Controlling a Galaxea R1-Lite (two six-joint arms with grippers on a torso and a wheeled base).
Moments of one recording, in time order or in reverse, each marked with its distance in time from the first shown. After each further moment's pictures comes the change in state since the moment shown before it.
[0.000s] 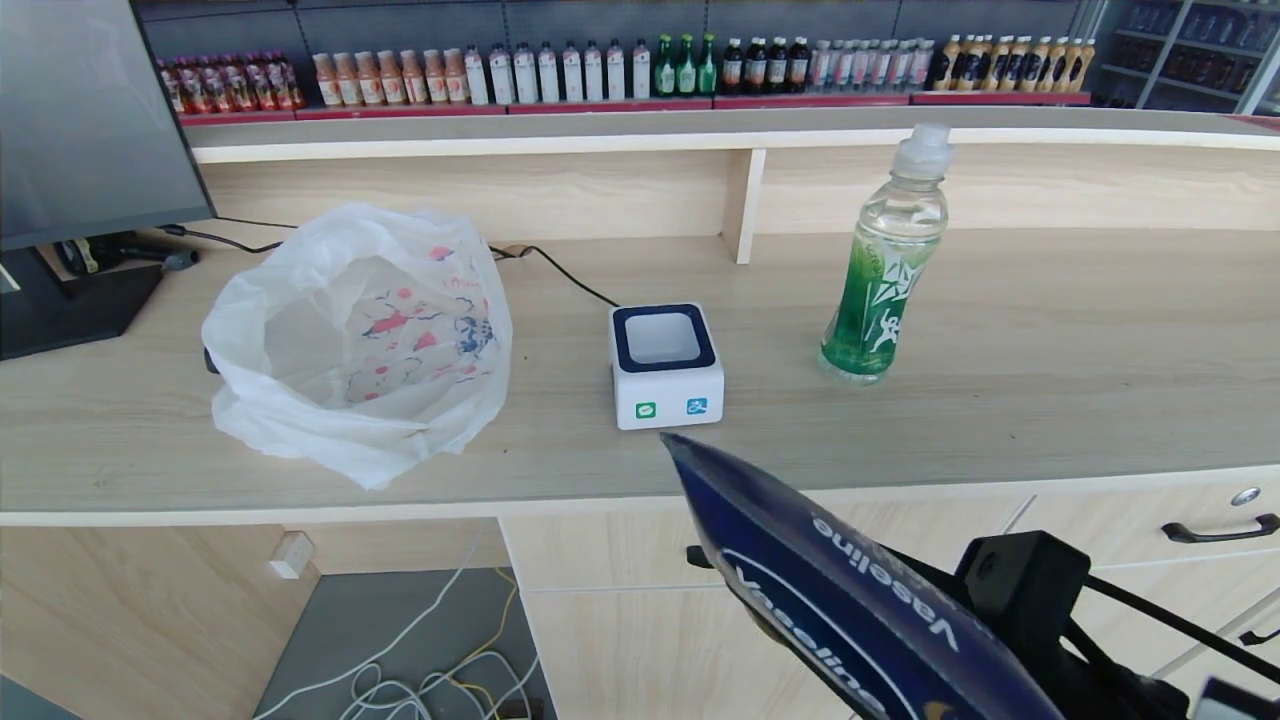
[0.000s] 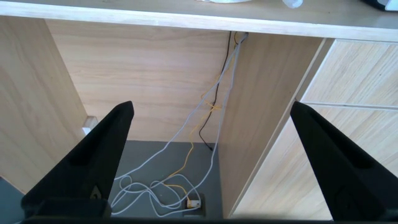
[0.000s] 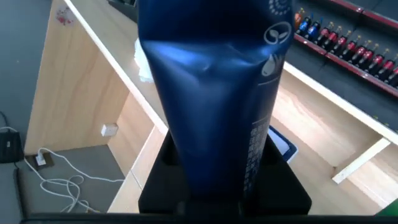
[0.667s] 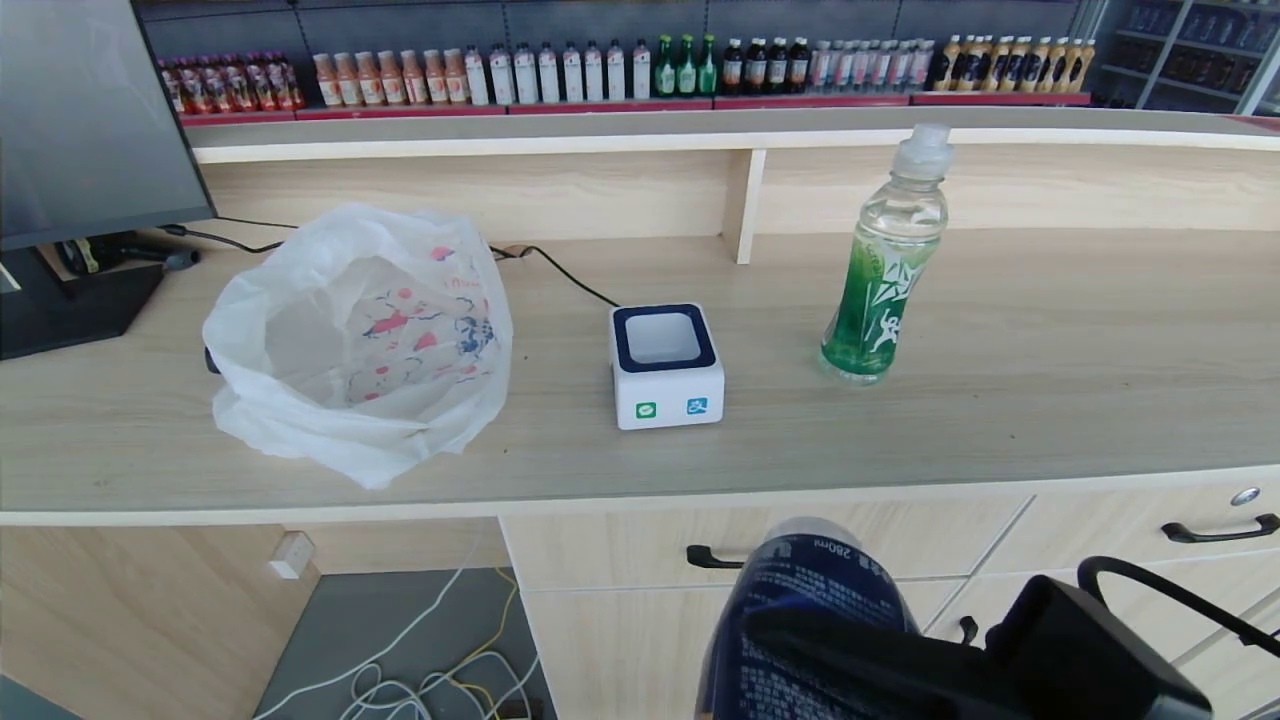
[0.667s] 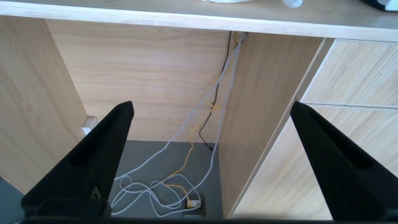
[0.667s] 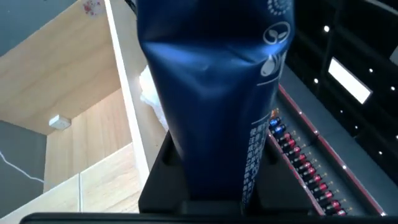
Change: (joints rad) left arm 0.000 0.000 0.000 0.000 0.000 0.000; right arm -0.007 -0.036 0.033 0.000 0.291 -0.481
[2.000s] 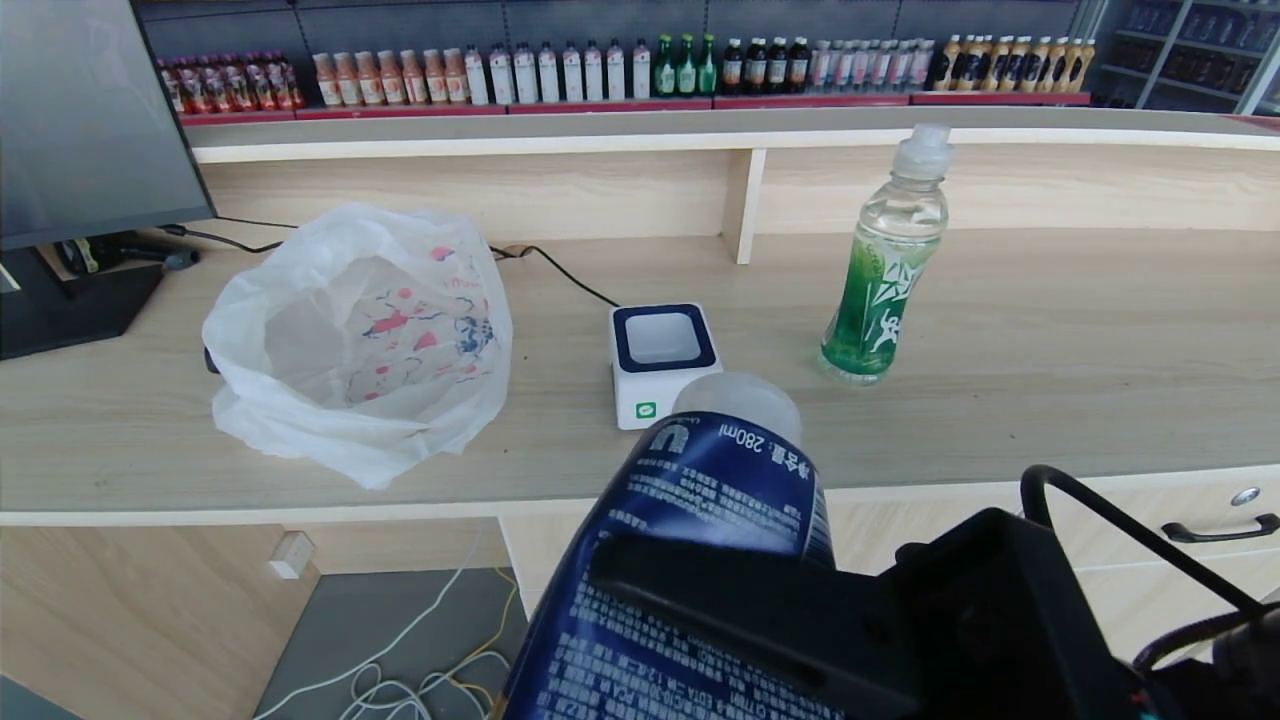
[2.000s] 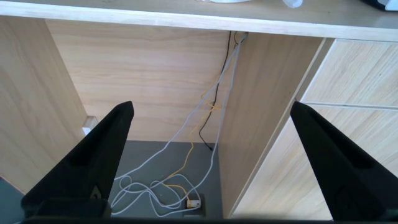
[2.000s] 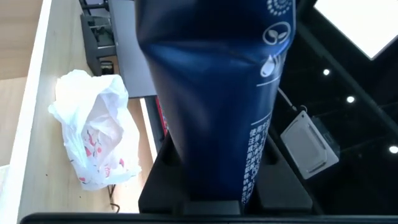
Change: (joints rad) left arm 0.000 0.000 0.000 0.000 0.000 0.000; right arm 0.004 0.111 -0.239 0.000 0.121 -0.466
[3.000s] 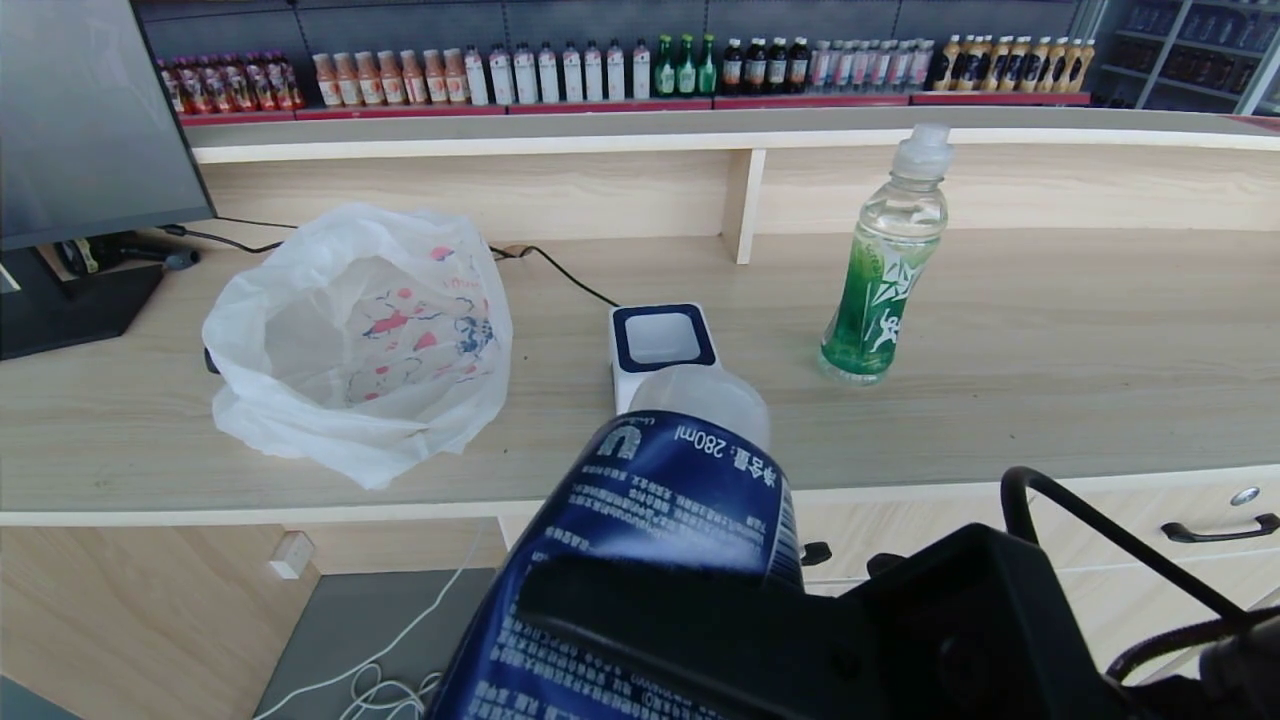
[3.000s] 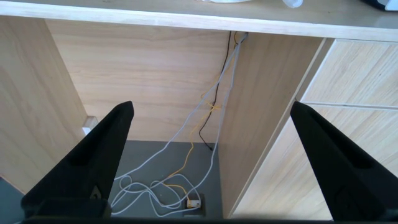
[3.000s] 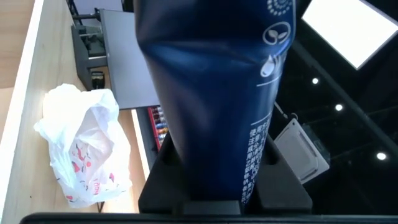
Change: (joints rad) left arm 0.000 0.000 0.000 0.000 0.000 0.000; right arm 0.038 0.025 -0.050 0.000 -0.002 -0.016
